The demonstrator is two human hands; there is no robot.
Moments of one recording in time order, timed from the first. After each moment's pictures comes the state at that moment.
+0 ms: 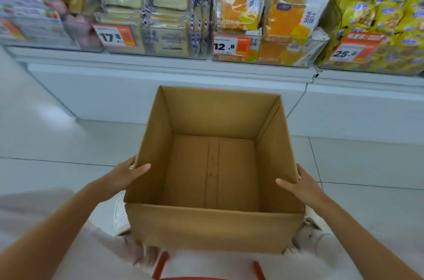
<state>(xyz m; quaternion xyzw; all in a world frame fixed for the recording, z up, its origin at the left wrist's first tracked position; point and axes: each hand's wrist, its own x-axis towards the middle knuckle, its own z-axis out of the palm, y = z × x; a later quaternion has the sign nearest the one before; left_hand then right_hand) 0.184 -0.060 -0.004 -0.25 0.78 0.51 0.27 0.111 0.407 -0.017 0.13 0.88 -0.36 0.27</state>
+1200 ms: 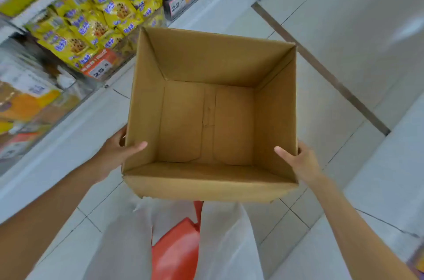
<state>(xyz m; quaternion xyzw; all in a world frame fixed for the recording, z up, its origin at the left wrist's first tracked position) -0.006 0.376 0.270 -0.03 0.78 0.38 0.49 0.291 0.725 0.271 0.54 0.66 -0.51 0.11</state>
